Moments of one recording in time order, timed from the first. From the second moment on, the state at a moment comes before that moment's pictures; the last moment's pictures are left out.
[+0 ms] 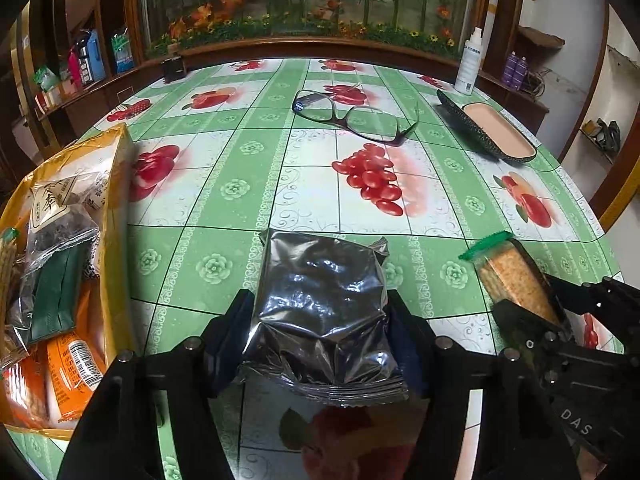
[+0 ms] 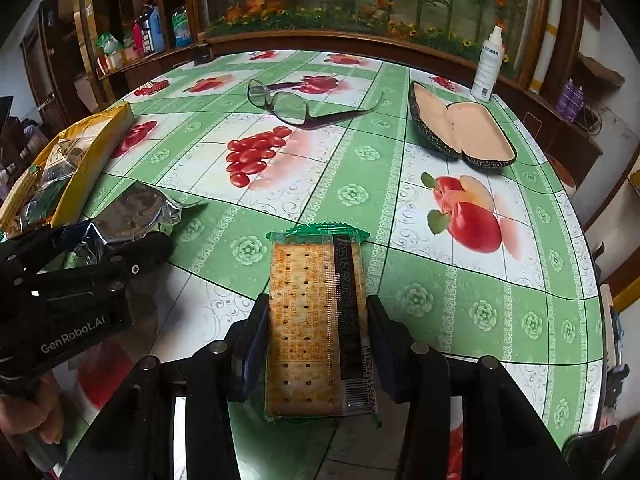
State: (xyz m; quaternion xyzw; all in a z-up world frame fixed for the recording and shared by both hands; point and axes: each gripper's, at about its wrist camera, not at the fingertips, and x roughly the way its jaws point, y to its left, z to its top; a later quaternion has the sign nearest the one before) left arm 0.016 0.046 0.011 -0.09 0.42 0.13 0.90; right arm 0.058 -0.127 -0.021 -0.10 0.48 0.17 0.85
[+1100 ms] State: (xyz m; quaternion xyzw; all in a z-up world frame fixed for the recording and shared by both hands) left arm 0.010 0.050 0.019 -0.10 0.39 0.14 0.90; right arm 0.064 -0.126 -0.022 -0.09 0.48 0.17 0.86
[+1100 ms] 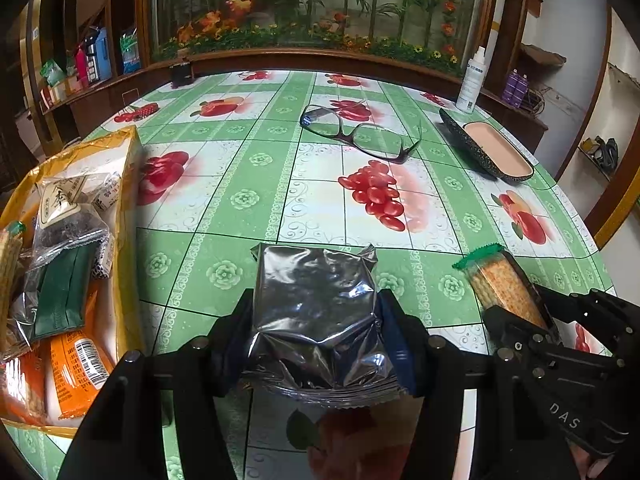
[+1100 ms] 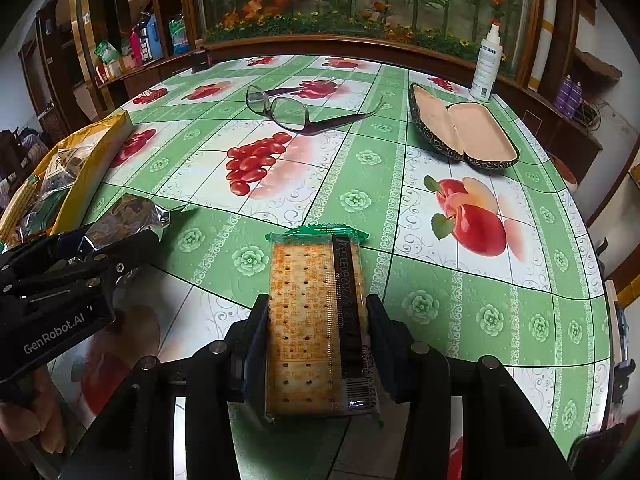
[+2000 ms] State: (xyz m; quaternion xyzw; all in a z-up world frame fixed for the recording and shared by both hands) left arm -0.011 0.027 0.035 -0.04 0.37 0.16 0.92; right arm 0.061 -0.135 -0.014 -0.05 0.48 0.18 0.86
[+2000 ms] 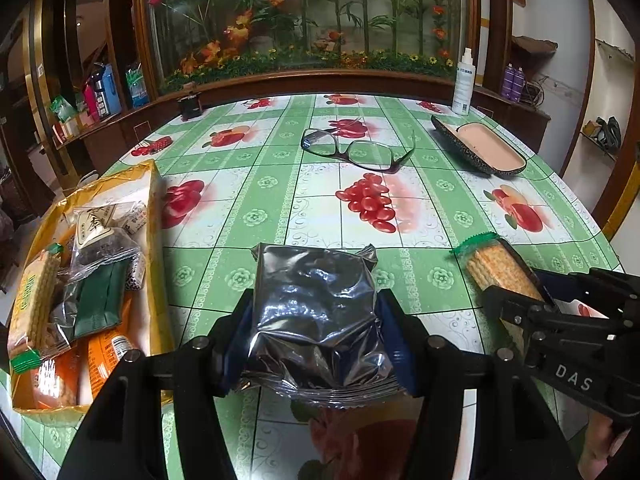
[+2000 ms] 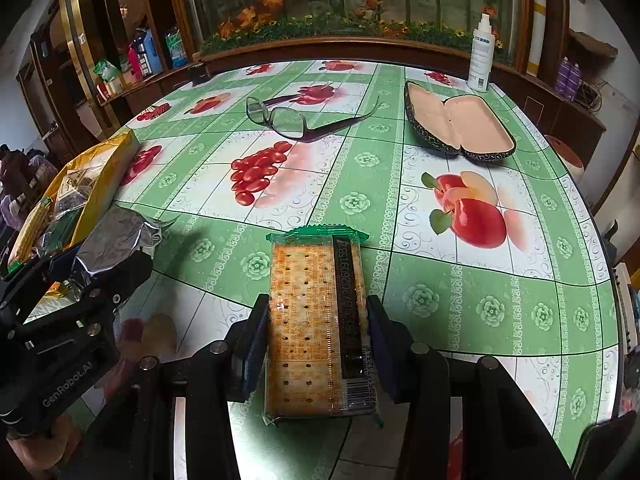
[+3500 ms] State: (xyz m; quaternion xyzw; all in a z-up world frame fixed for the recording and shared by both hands) left arm -0.149 0.186 0.069 -0.16 0.29 0.31 0.89; right arm 0.021 0.073 0.029 -0.05 0.45 0.37 0.81
